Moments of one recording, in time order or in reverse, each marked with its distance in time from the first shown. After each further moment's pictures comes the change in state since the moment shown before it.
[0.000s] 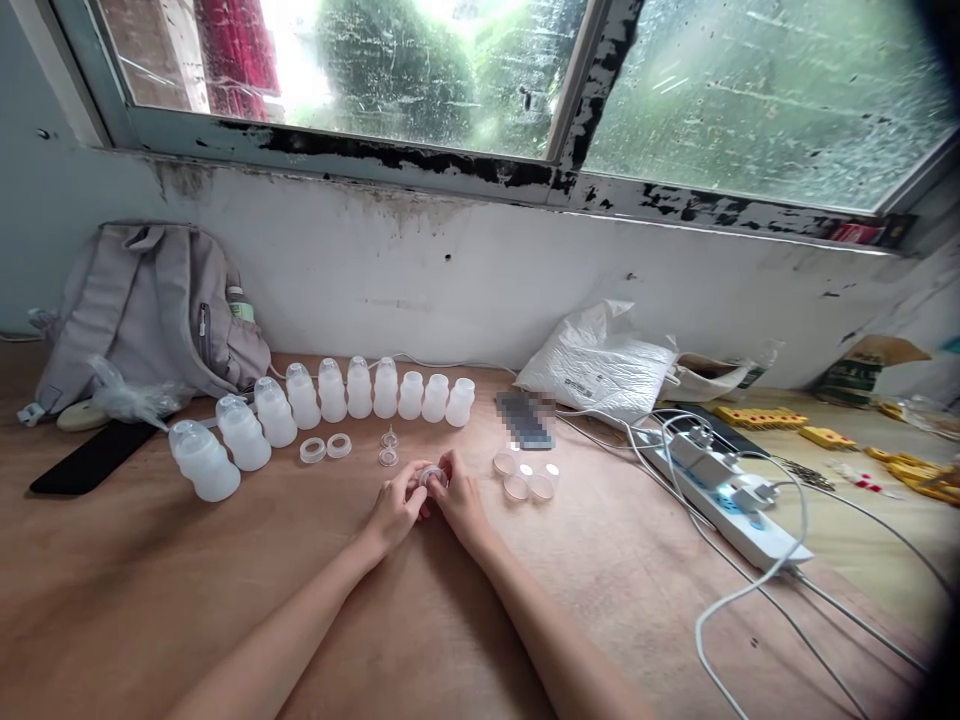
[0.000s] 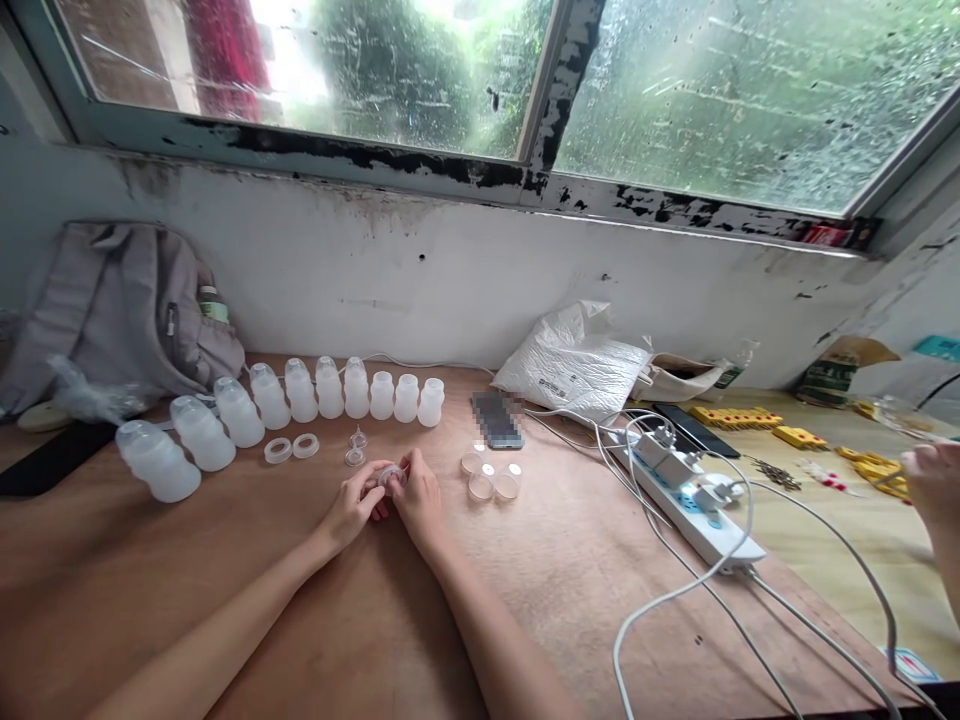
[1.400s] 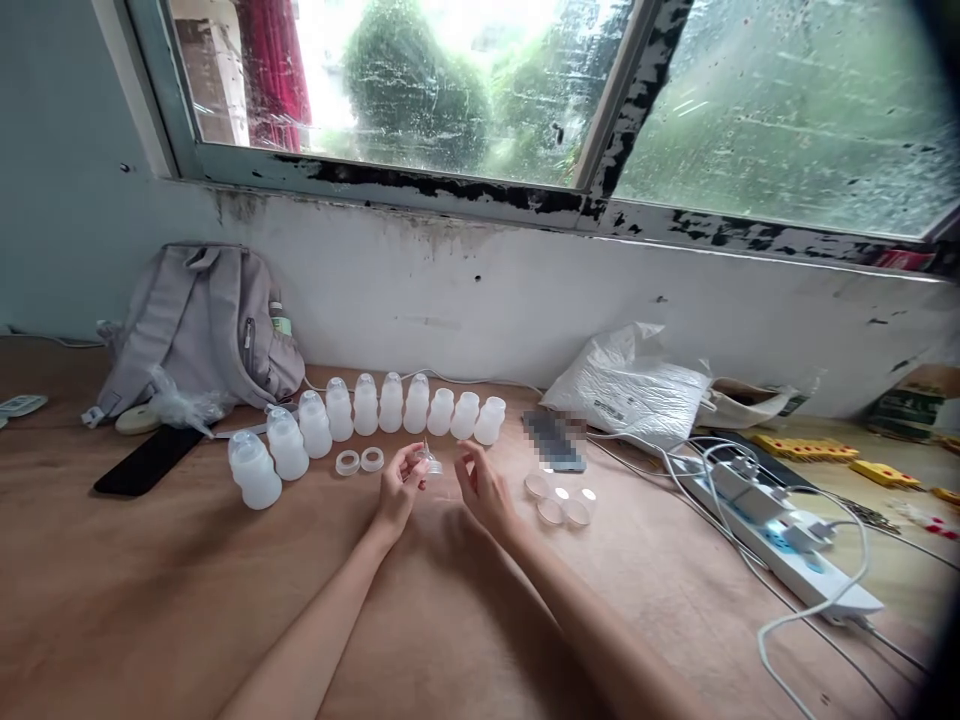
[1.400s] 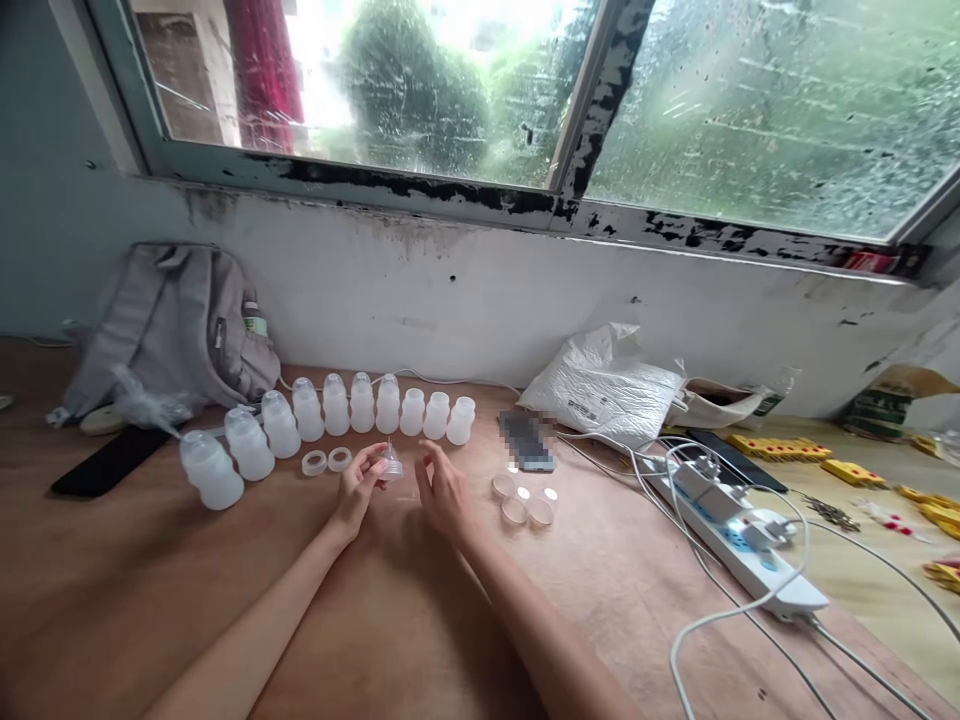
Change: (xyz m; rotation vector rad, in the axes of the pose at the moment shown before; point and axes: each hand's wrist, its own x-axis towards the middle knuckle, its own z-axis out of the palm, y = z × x) left_hand 0.024 0.001 -0.041 -0.360 0.348 0.049; right_hand 0.030 -0.016 -0.001 -0.139 0.034 -0.348
